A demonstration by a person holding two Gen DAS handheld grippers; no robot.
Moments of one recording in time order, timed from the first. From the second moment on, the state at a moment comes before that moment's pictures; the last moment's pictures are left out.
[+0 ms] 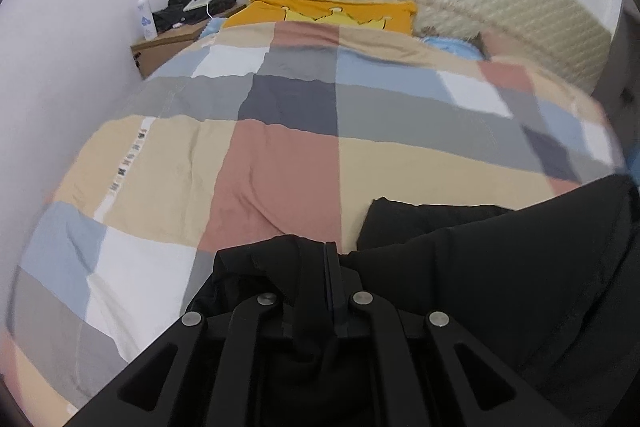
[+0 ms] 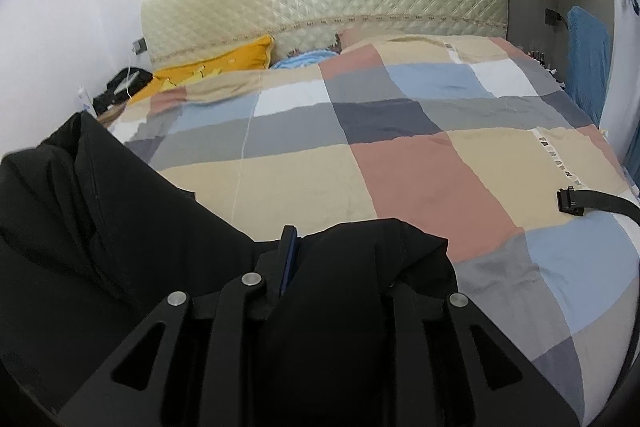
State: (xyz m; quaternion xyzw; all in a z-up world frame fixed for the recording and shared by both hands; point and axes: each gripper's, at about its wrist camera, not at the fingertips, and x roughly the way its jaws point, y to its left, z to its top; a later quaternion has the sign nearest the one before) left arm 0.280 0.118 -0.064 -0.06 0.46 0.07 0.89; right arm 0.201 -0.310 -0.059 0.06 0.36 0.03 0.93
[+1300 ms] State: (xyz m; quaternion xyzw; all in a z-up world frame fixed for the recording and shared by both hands) left arm 0.189 0.029 -0.046 0.03 0.38 -0.04 0.93; right arm 0.149 -0.252 -0.052 0.05 0.37 0.13 0.92
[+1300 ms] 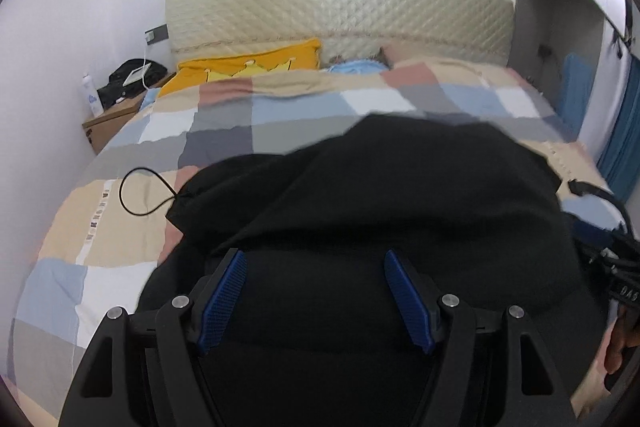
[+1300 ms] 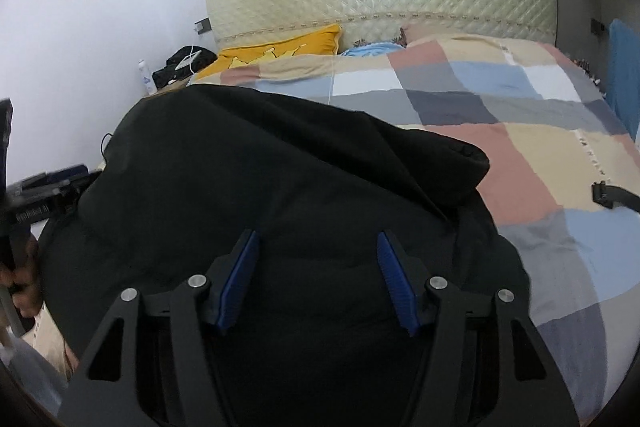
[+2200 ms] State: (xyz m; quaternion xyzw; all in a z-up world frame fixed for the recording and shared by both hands) left arm 0.299 0.035 -0.101 0.01 0.44 -0.04 0.90; right arm 0.271 -0.262 -0.107 0.09 0.43 0.09 0.89
